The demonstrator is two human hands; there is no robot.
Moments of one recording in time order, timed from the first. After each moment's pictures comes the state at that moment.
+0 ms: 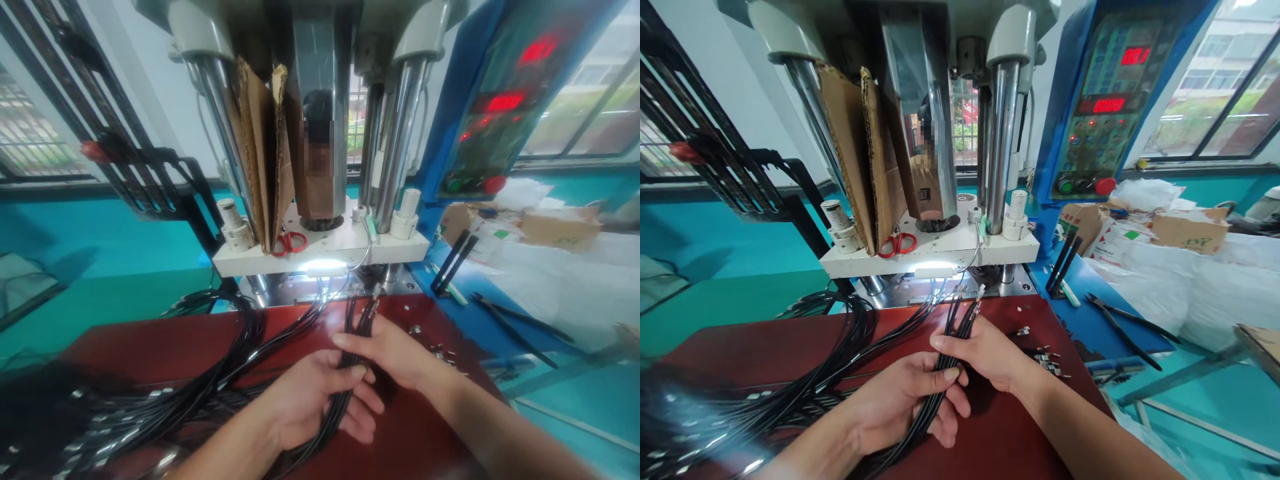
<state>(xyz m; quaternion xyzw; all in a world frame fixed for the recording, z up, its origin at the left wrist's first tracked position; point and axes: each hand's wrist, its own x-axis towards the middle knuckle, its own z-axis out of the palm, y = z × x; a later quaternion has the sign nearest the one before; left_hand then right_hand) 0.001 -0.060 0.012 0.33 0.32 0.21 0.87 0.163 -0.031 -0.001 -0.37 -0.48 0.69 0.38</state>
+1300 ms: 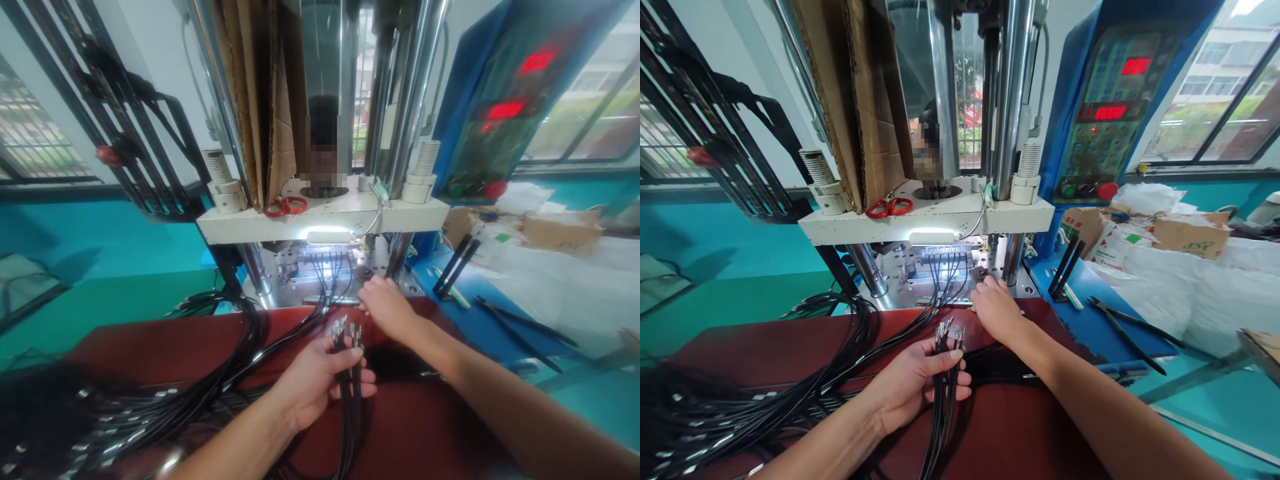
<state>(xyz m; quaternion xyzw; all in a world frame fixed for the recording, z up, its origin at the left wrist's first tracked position) 0.012 -0.045 -0.003 0.28 0.40 0.32 0.81 0.186 0.038 -0.006 -0.54 -0.84 -0.06 0.05</state>
